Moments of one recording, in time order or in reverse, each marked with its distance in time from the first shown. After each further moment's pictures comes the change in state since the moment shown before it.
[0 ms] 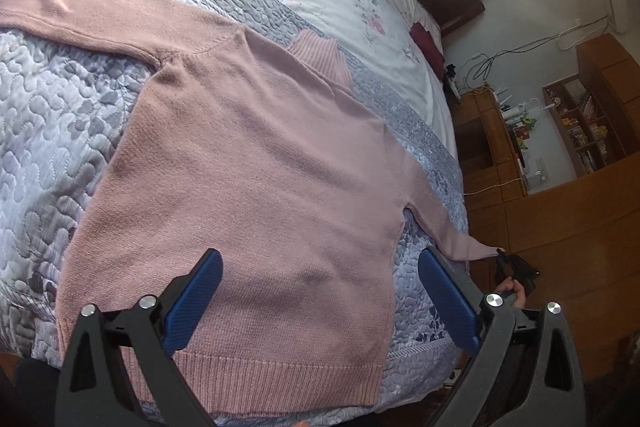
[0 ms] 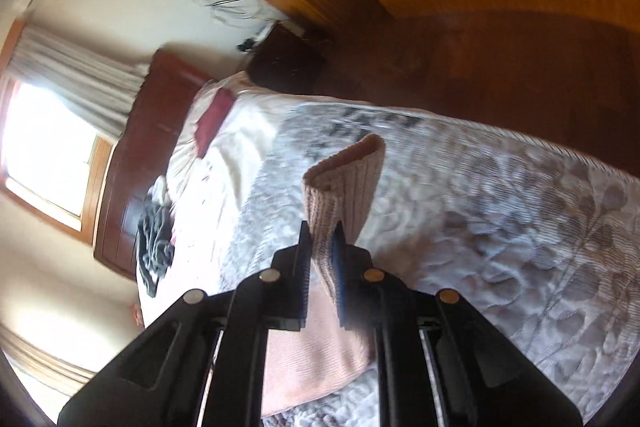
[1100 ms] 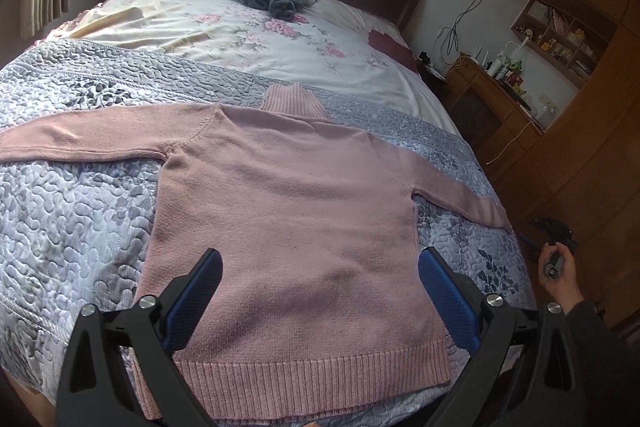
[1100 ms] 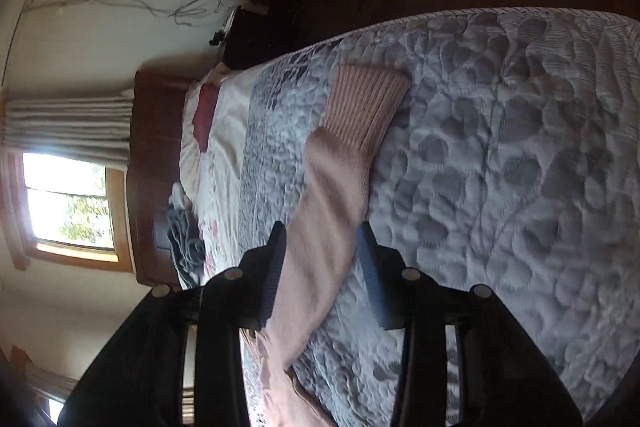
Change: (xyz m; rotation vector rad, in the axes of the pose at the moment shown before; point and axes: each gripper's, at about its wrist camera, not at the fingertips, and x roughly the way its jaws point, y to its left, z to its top) left arm -0.053 -0.052 -0.051 0.398 -0.172 0.113; right arm -0.053 -0.093 -0.068 0.350 0.117 0.072
